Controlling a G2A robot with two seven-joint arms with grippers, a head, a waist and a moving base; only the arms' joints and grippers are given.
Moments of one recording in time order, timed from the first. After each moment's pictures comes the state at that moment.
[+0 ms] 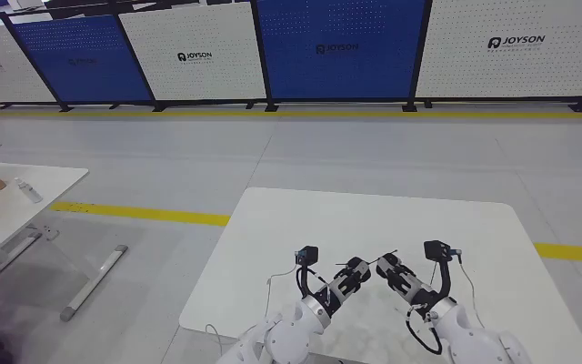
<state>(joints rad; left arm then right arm) 1.46 -1.29 -0.93 -1.71 0.19 -0.01 0.01 -1.49 -1.20 1.23 -1.84 -0.42 0.00 0.50</state>
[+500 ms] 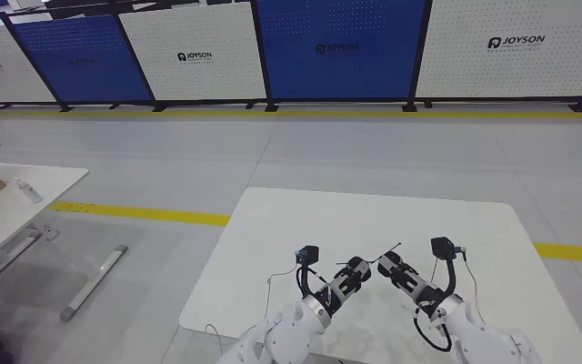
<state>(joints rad) 1.46 -1.29 -0.93 -1.72 0.22 0.00 0.02 -1.48 -1.20 1.27 -1.82 -0.30 -0.01 0.56</state>
